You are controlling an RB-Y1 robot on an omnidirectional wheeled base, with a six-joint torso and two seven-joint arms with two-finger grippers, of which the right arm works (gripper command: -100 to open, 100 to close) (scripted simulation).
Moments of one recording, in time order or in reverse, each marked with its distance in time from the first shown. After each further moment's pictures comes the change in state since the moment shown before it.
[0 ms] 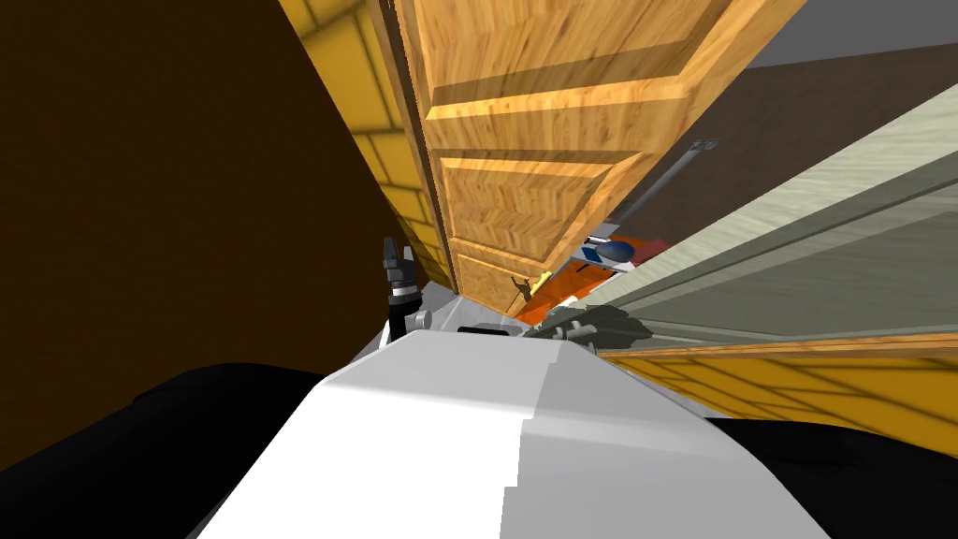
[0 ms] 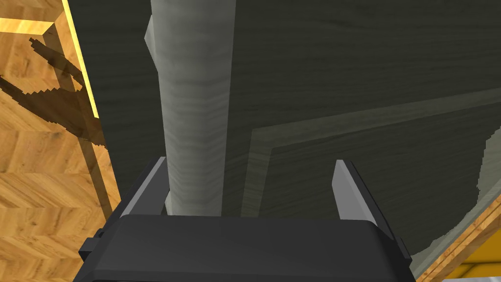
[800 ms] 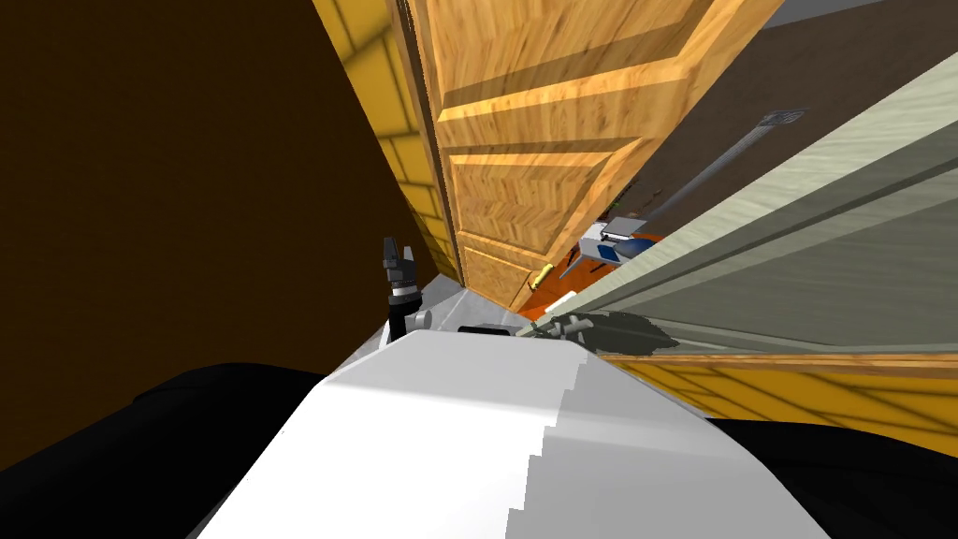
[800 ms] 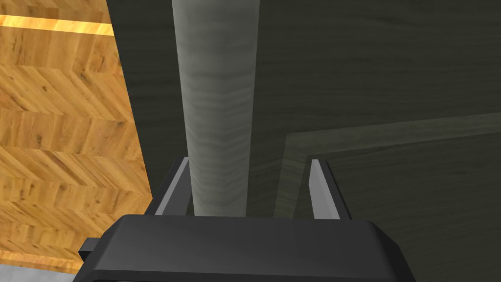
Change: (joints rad) arm -0.026 -0.032 0.057 -0.026 0.044 -0.033 -0.043
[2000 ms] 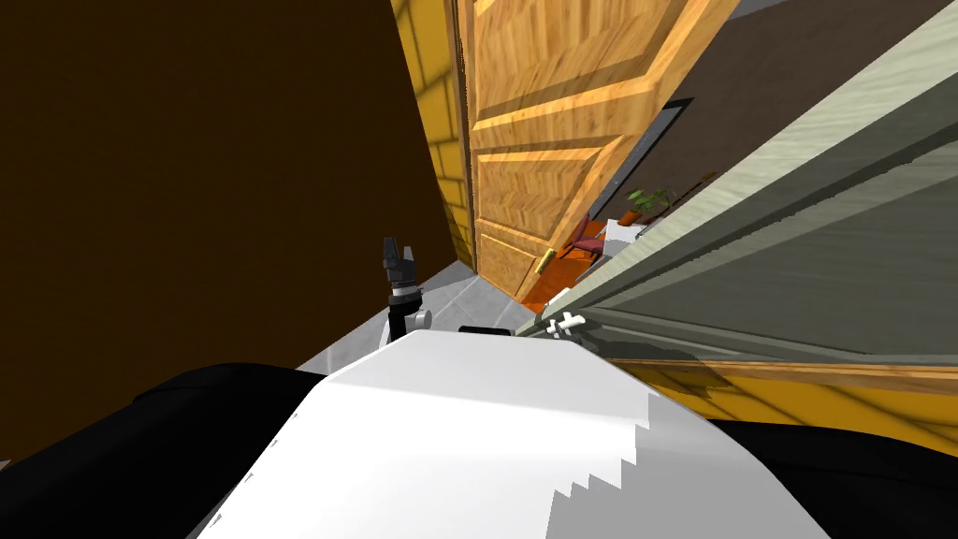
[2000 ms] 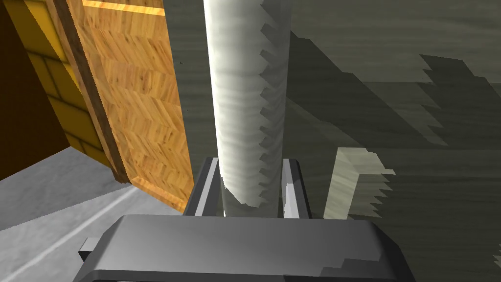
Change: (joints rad) arm -0.046 -0.093 0.137 0.040 0.108 -0.098 -0.131
